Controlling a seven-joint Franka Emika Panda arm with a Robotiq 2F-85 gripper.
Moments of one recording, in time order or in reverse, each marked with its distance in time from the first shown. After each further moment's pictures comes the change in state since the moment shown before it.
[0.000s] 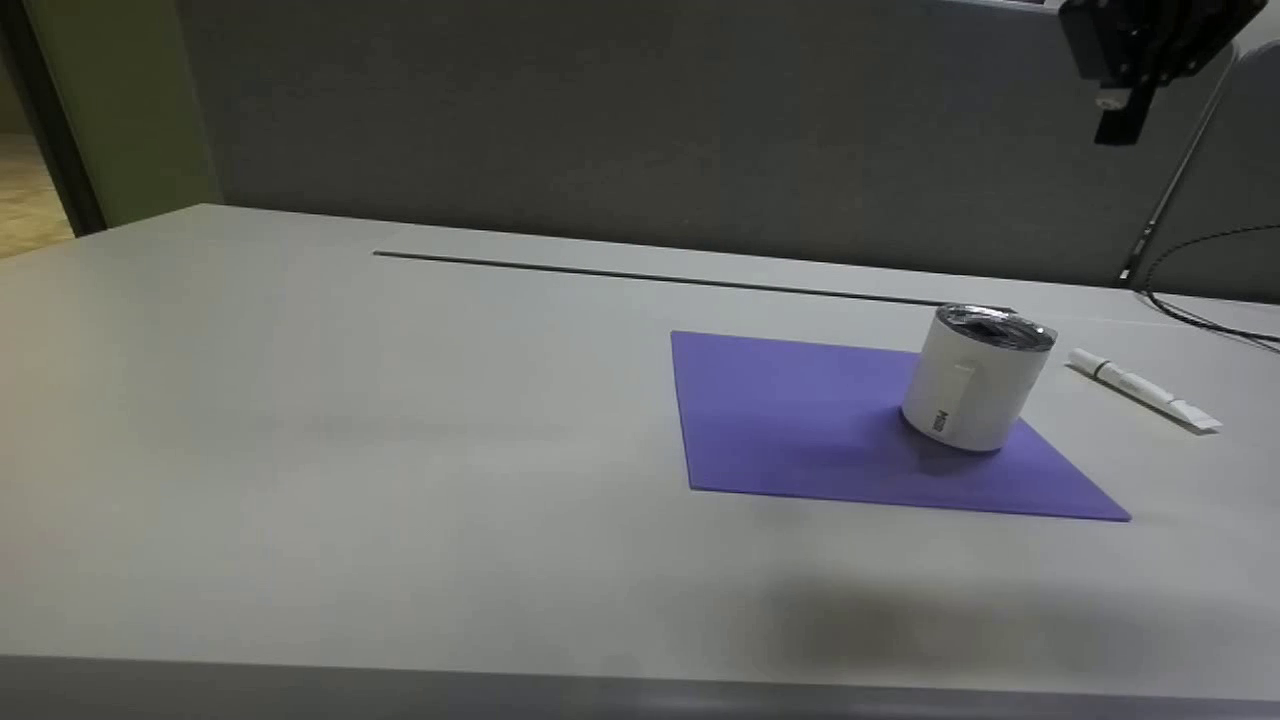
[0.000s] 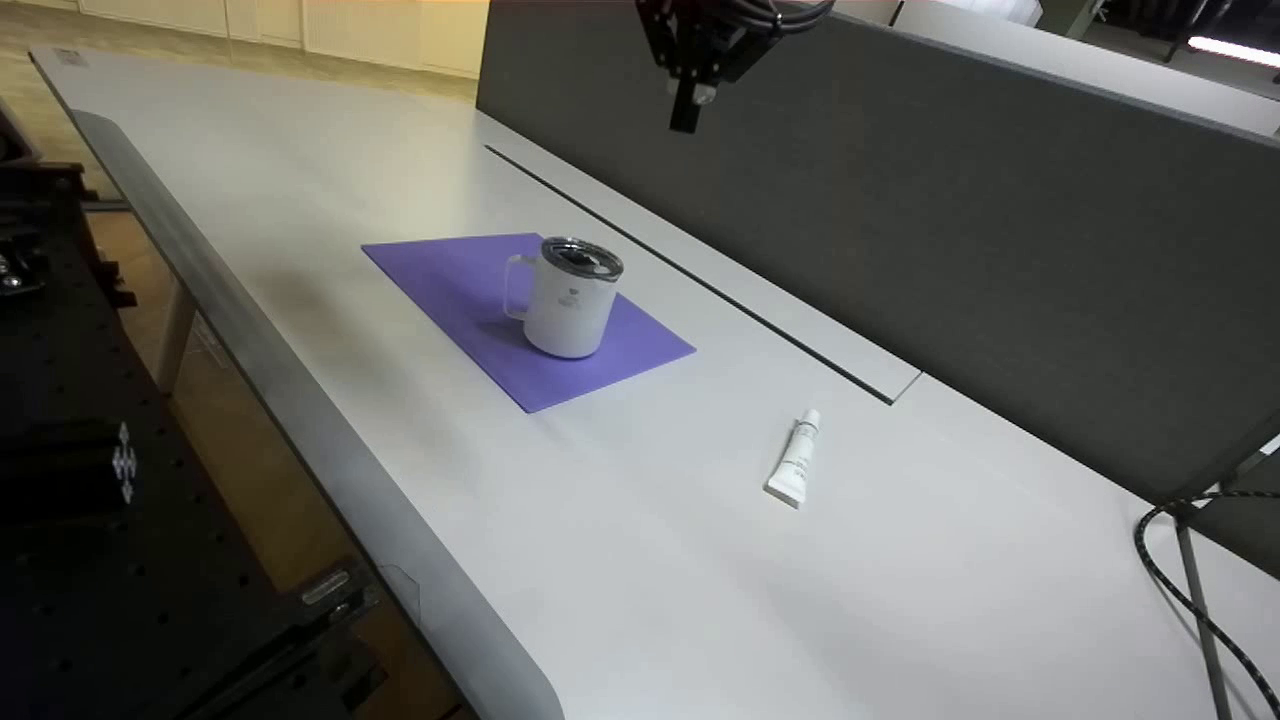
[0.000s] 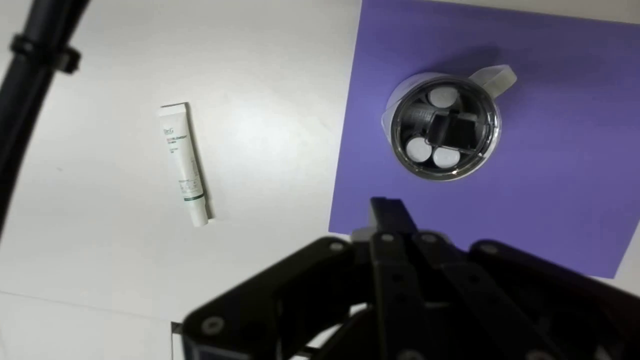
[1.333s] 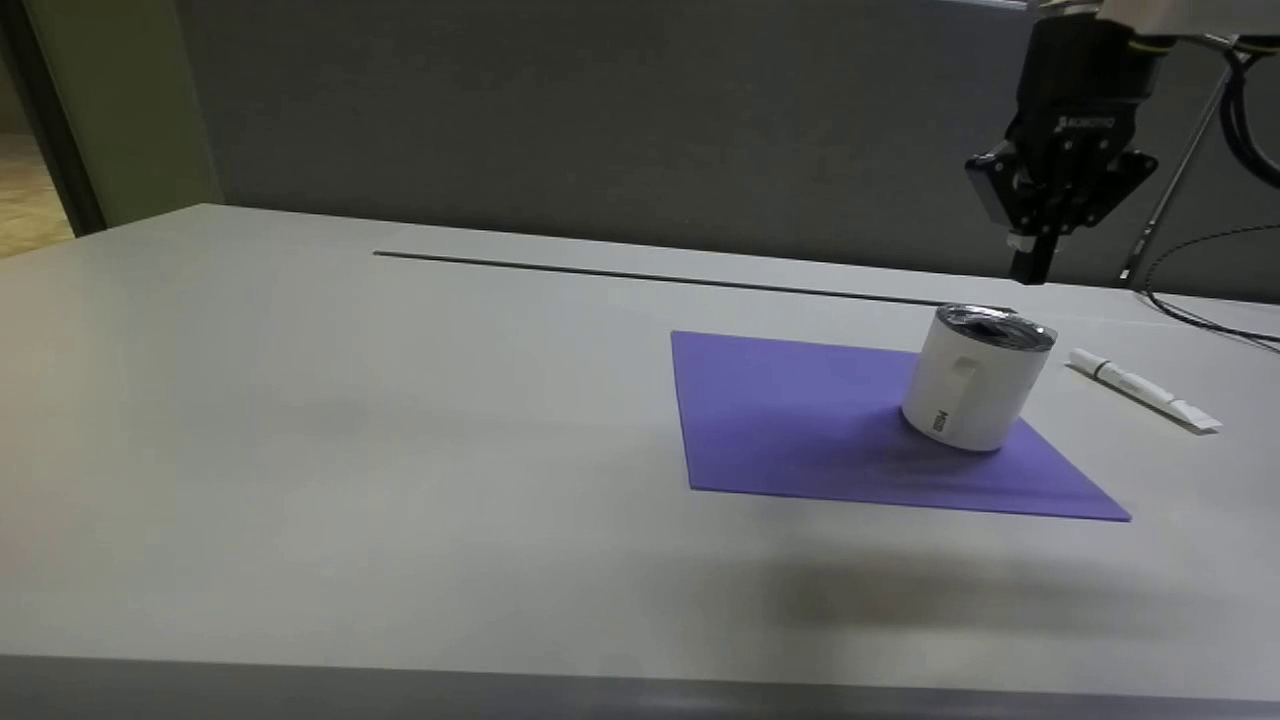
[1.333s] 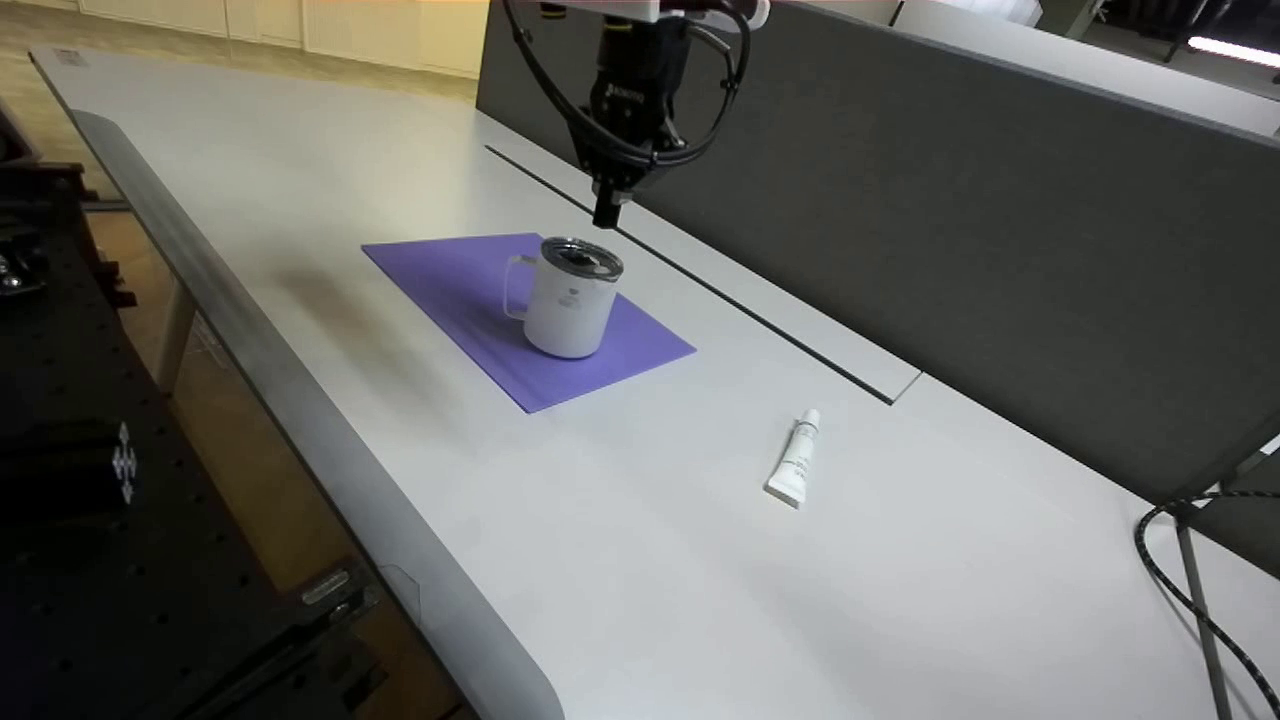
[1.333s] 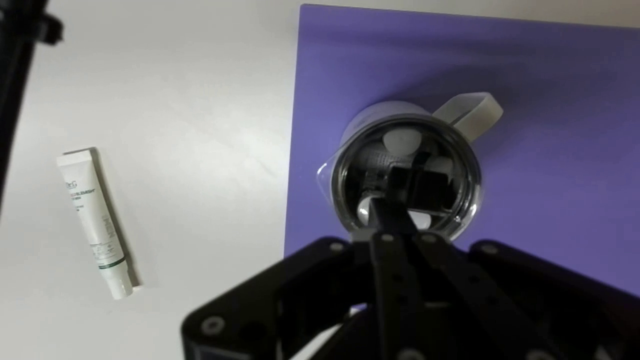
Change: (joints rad) arm 0.041 0.140 0.014 -0.111 -0.003 0.214 0.120
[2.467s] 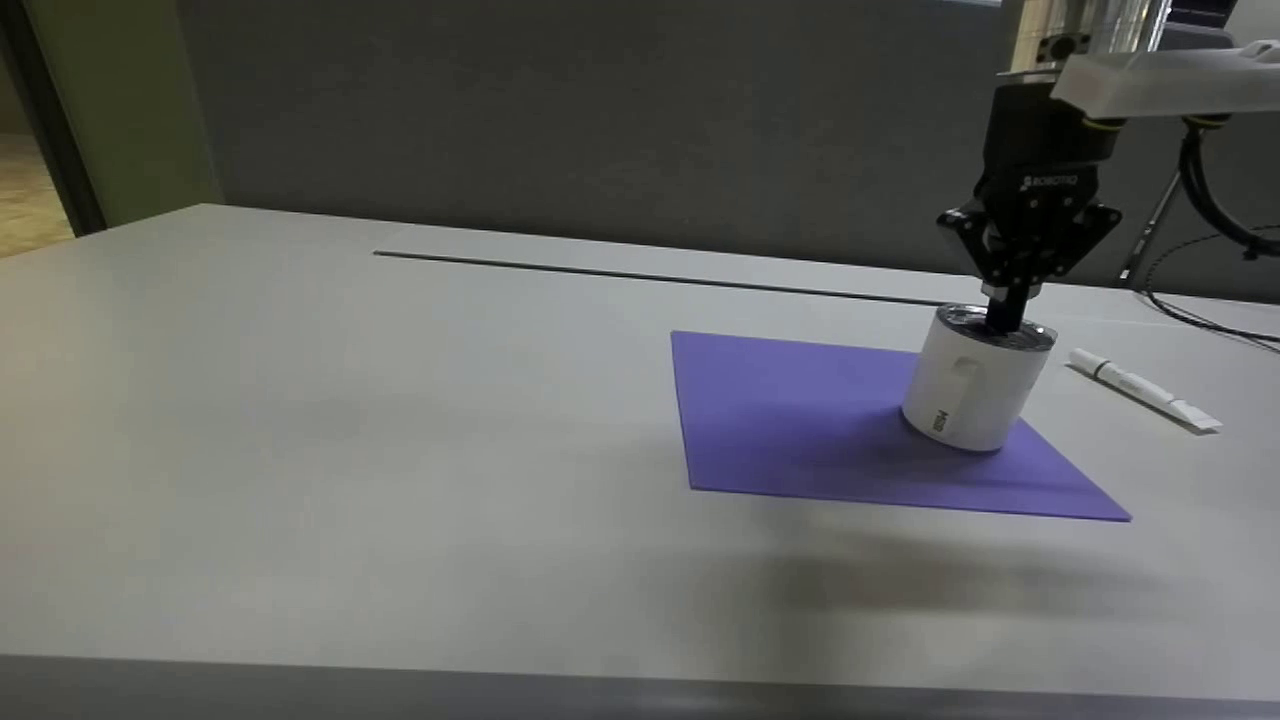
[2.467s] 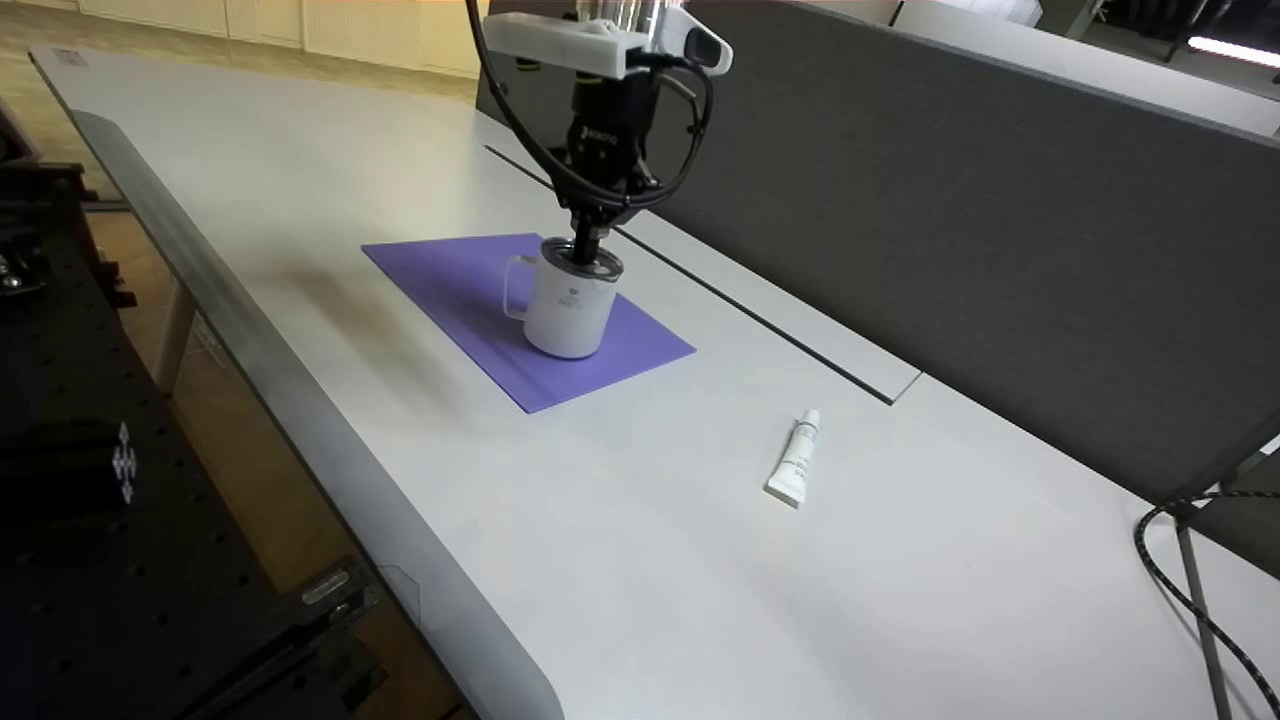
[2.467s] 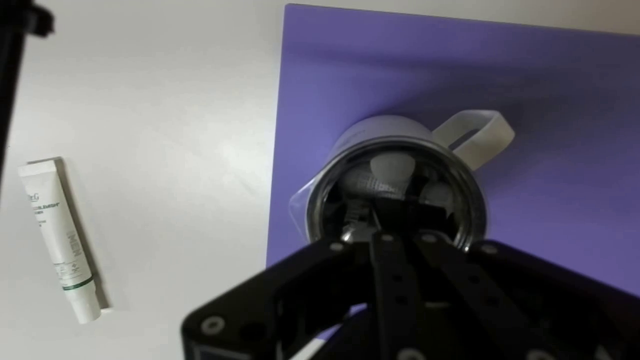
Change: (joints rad) arm 0.027 0.079 -0.005 -0.016 -0.061 0.082 0.064
